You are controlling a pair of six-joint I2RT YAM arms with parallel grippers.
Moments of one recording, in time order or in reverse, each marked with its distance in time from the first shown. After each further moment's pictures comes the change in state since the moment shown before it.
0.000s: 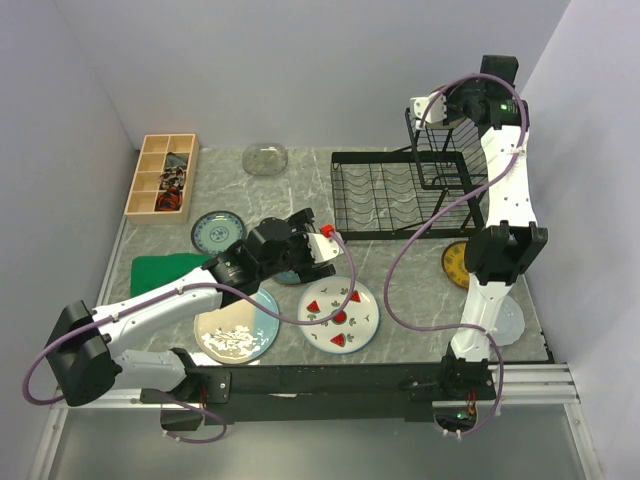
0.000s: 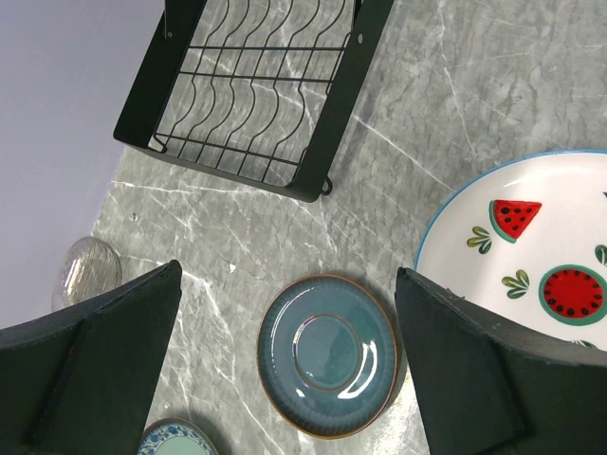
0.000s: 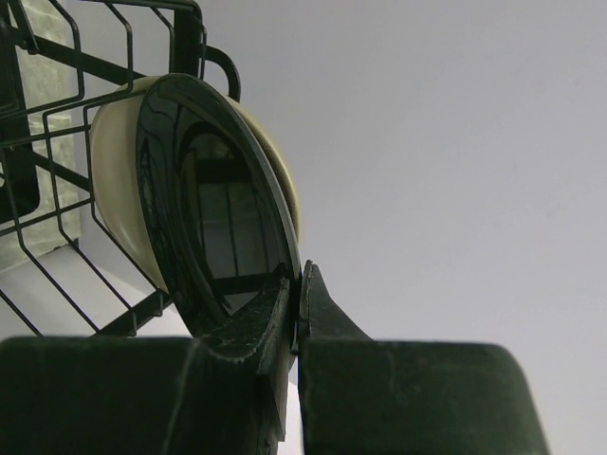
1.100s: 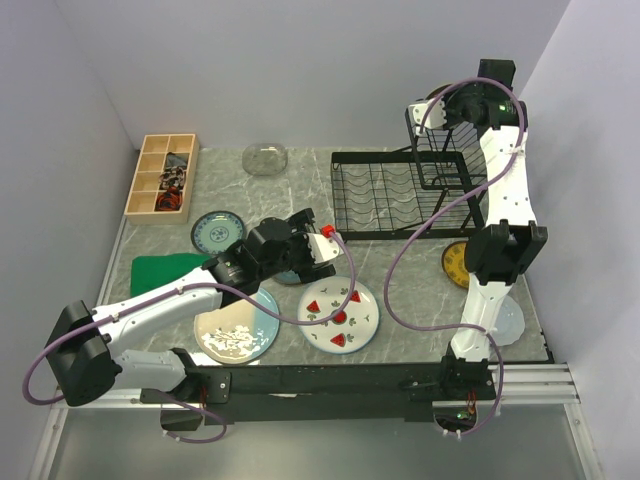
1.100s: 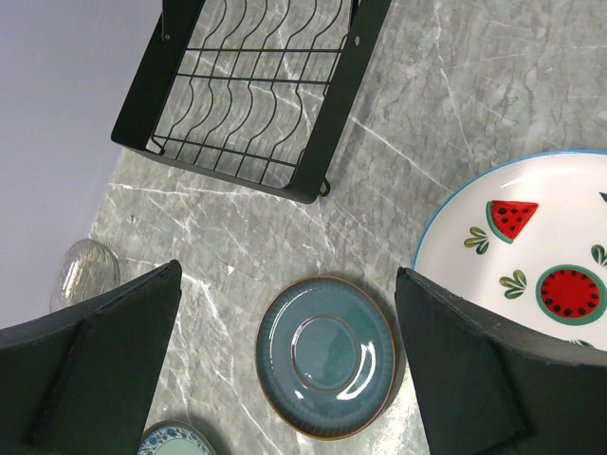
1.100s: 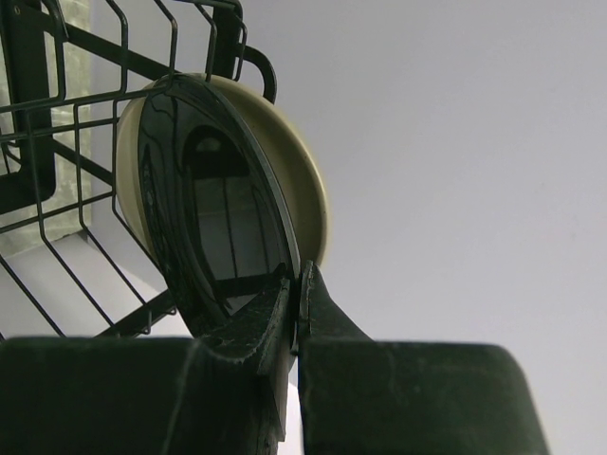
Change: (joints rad) left arm 0.000 0.000 0.000 0.000 0.008 0.000; right arm 0.003 0.000 -0.023 -0.033 0.017 -0.061
